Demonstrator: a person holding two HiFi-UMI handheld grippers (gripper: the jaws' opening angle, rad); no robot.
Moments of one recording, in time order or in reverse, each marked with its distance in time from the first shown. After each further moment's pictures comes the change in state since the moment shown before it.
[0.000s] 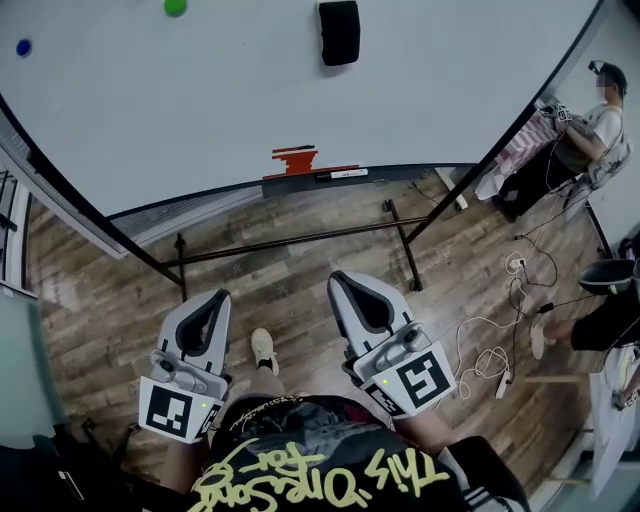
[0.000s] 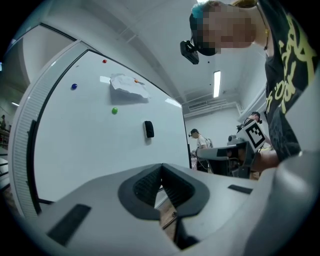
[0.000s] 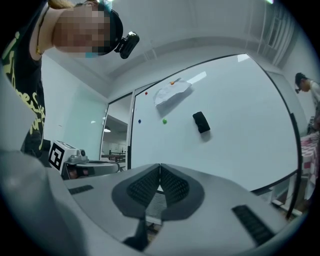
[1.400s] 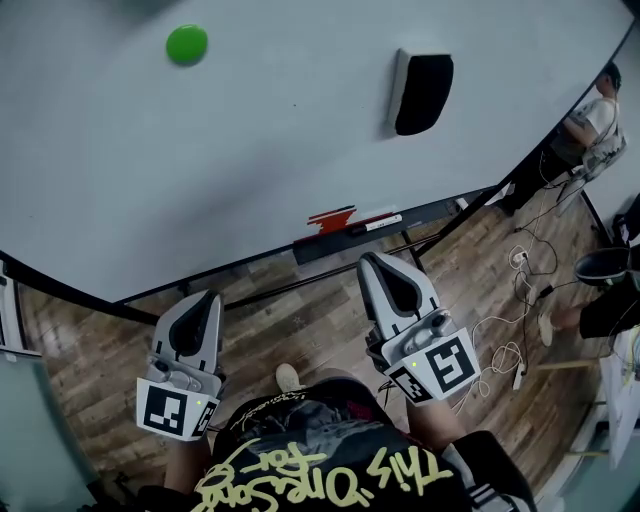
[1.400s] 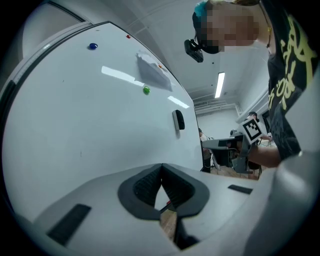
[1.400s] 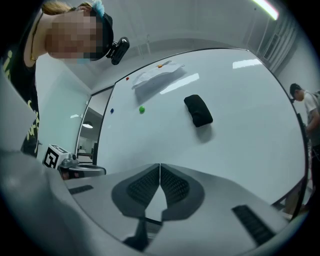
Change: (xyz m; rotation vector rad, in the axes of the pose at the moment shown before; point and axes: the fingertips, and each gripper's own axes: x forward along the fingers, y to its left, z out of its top) left arm 0.094 0.179 -0.023 0.032 0.004 -0.093; right arm 0.155 -0.079 0.000 -0.023 -0.014 -0.187
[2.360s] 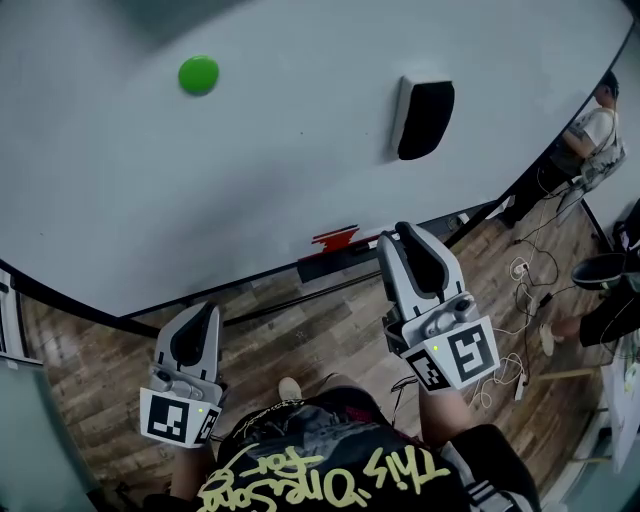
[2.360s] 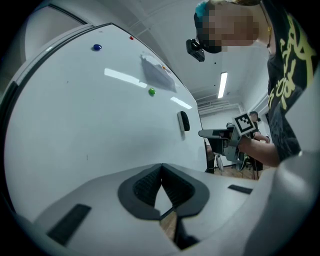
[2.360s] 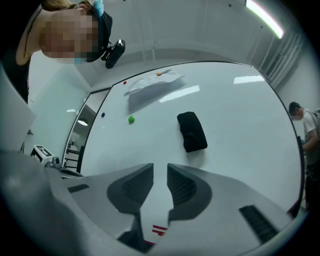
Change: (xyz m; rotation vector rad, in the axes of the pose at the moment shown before) left arm 0.000 0.015 0.004 -0.006 -0.019 0.037; right arm 0.021 -0.034 0.053 -0.094 -0.094 -0.076
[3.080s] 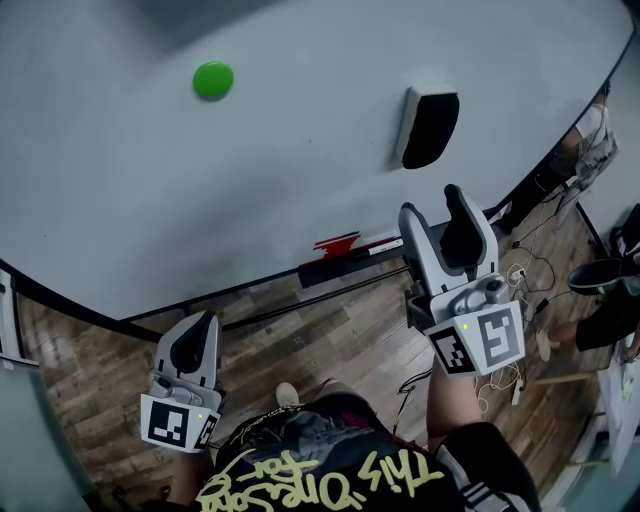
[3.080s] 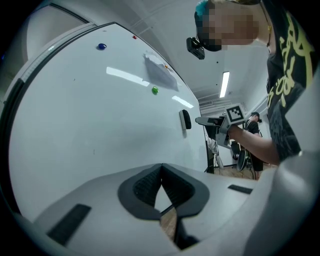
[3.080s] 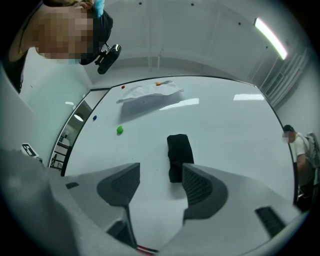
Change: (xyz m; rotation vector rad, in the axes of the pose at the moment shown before) left arm -0.005 0.007 -0.013 -0.018 0.022 0.013; right arm 0.018 -0.035 0.050 -0.107 -0.085 -0.078
